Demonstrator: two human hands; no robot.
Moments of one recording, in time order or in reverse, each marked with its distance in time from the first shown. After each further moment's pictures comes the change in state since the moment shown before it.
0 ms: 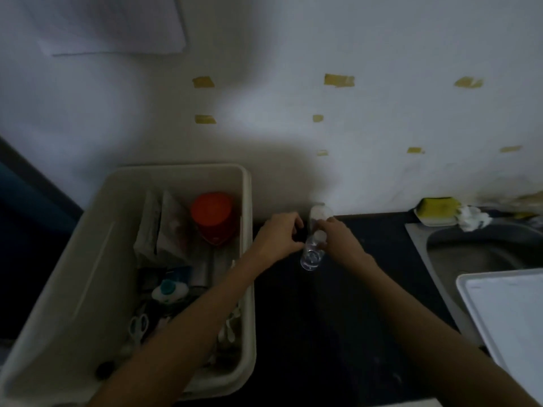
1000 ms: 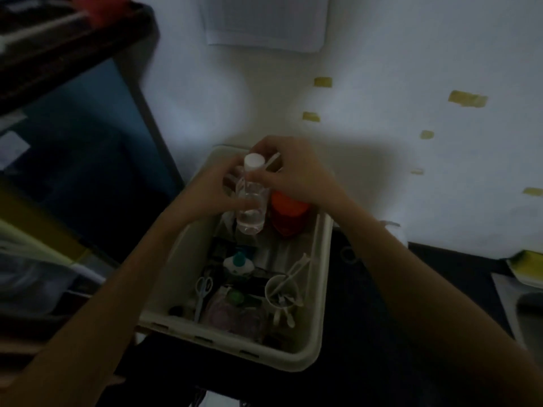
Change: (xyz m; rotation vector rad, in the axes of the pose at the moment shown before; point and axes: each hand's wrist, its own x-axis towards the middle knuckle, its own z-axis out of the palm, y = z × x) left_hand -0.152 -0.092 -0.202 -0.108 0.356 -0.053; right_hand -0.021 -0.289 -0.092 0.454 0.072 -0.810
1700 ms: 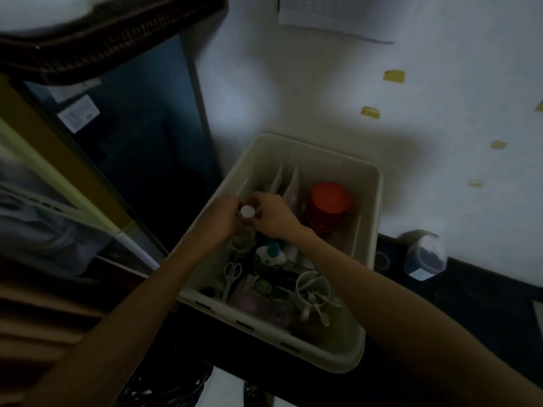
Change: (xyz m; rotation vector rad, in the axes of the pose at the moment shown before) left_hand -0.049 -0.122 0.024 0.315 -0.009 -0.530; right_hand 0.009 0.036 0.181 -0.042 -0.299 0.142
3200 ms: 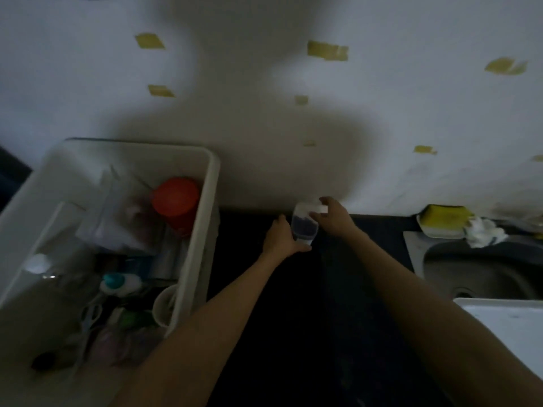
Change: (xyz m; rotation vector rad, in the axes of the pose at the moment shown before) left_hand 0.032 0.342 0.289 -0.248 -0.416 0.100; right_hand -0.219 0.371 -0.186 0.113 0.280 0.762
